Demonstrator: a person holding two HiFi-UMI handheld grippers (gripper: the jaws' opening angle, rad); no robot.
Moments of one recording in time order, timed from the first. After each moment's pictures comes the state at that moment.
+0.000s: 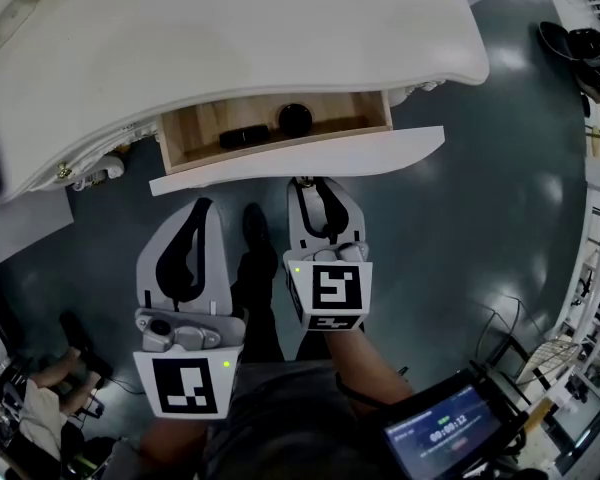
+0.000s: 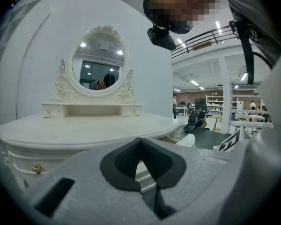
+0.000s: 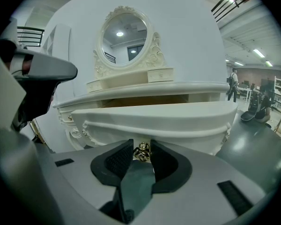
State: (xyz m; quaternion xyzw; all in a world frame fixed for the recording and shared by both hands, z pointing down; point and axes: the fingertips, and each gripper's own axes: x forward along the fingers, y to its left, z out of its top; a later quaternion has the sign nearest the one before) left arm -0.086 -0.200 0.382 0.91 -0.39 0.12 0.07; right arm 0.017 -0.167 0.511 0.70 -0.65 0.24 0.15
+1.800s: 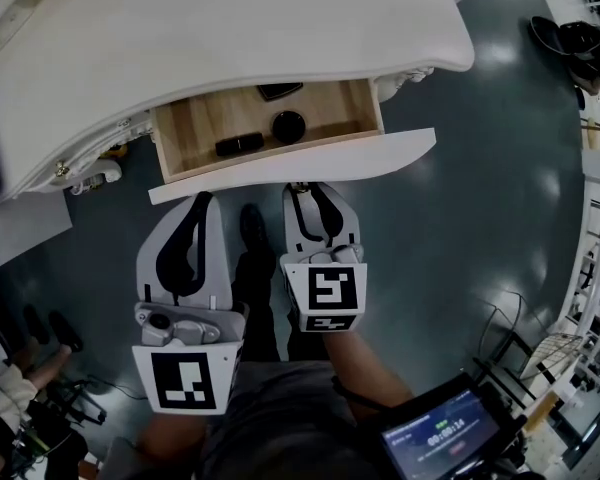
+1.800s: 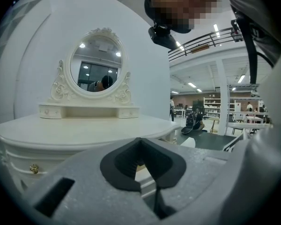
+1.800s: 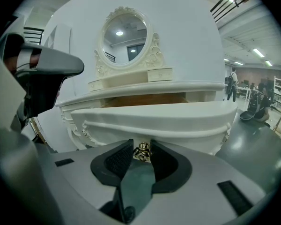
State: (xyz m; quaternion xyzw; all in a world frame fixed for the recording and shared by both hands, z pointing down) left arm -0.085 -0.184 0.375 0.92 -0.38 0.11 0.07; right arm 0.008 -0.142 0.511 0.70 -0.65 0.25 0.16
